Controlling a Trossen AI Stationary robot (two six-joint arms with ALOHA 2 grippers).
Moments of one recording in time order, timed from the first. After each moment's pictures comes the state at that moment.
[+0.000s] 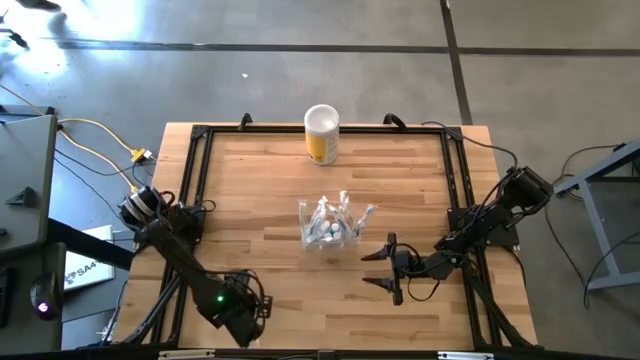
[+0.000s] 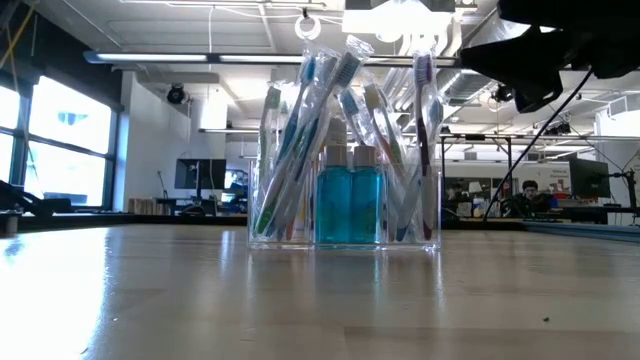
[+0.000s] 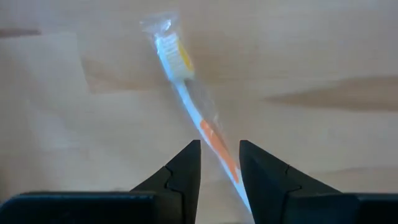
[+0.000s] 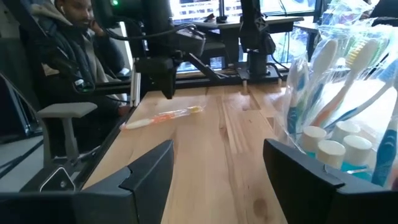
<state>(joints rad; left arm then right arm) -0.84 1.77 1.33 -1.00 -0.06 -2.34 0.70 1.58 0.40 1.09 0.65 0.19</state>
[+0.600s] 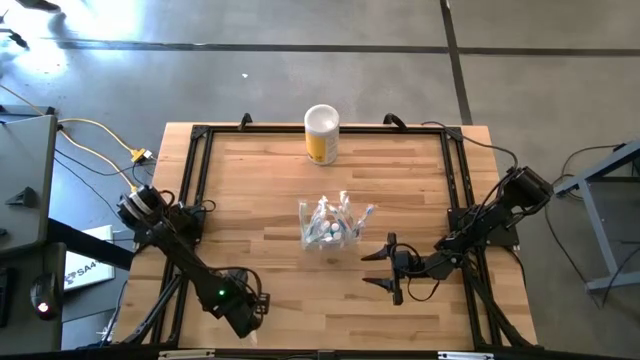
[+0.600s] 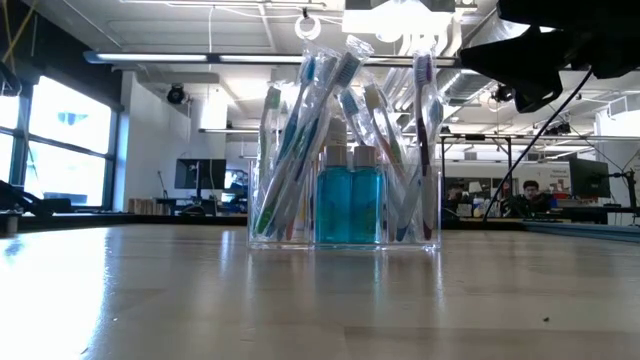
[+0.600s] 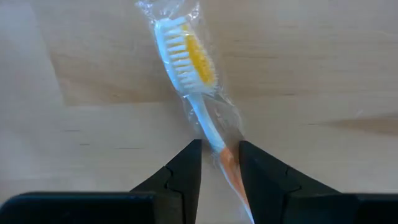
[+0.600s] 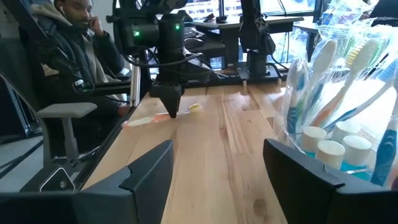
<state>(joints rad) -0.84 1.77 1.07 -0.68 0.01 -2.38 0.70 1.58 0.40 1.09 0.65 0.19</state>
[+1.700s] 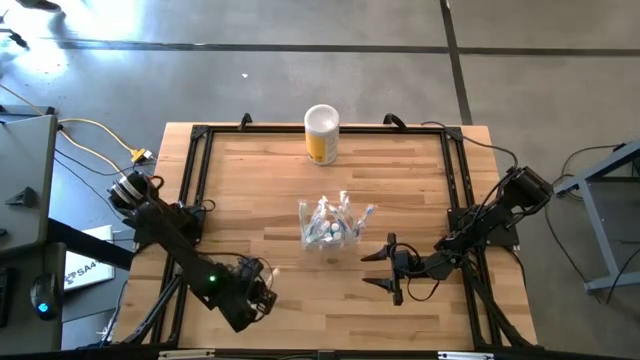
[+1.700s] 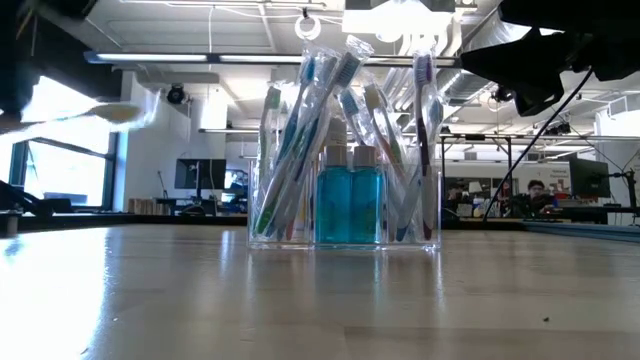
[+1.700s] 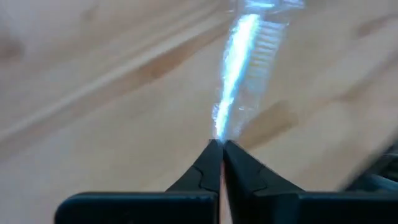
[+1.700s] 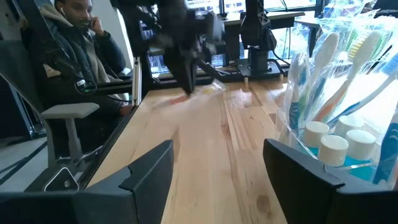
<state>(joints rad) -0.80 1.61 1.12 -0.73 -0.40 -1.85 0.70 1.58 0.40 1.08 0.64 0.22</state>
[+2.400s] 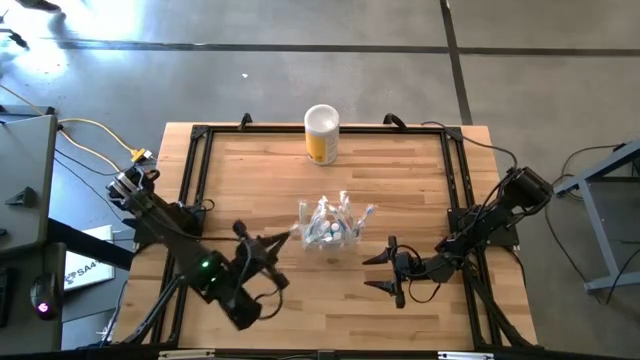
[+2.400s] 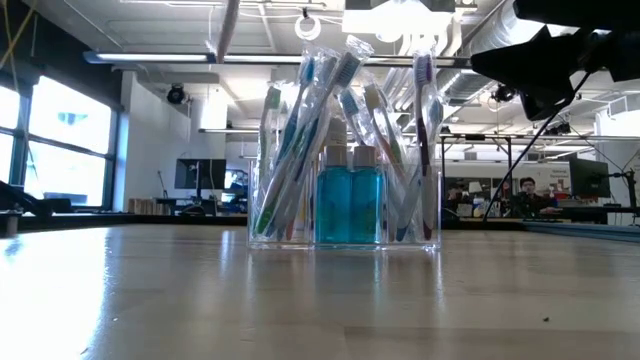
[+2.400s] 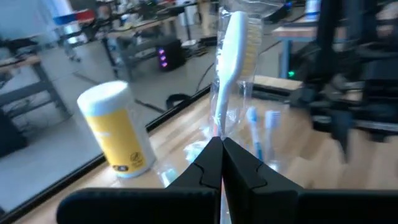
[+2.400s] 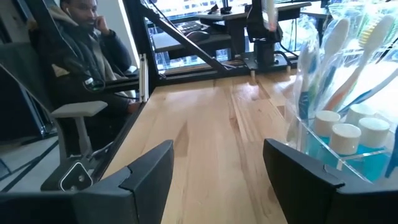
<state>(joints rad) -0.74 1.57 1.41 -0.81 -1.39 -0.93 0.72 1.58 0.40 1.06 0.64 0.27</state>
